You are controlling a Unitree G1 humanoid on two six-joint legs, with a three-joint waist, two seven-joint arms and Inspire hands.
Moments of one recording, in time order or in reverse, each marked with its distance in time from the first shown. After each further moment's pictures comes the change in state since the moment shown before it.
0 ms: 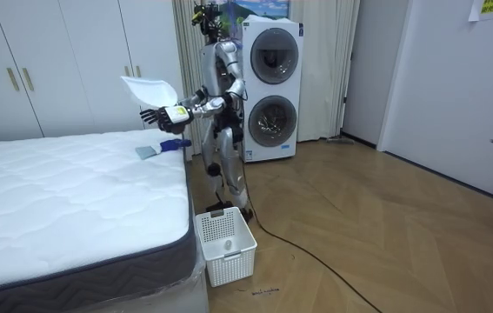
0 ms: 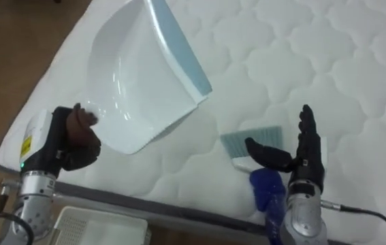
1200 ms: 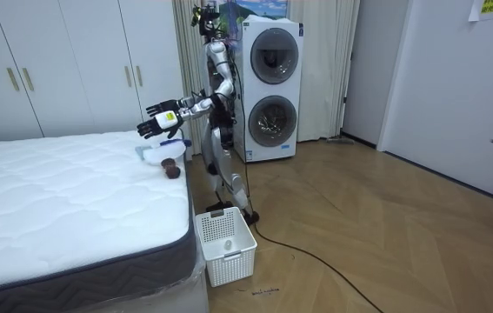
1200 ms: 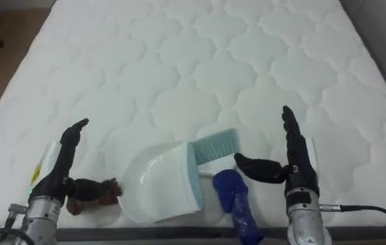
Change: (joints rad) left arm 0.077 -0.068 0.039 0.070 -0.021 -0.004 -0.096; right arm 0.060 -0.001 -0.022 -0.045 -0.193 0.003 0.150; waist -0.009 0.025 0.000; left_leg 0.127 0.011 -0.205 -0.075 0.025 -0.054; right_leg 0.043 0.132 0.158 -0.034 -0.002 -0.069
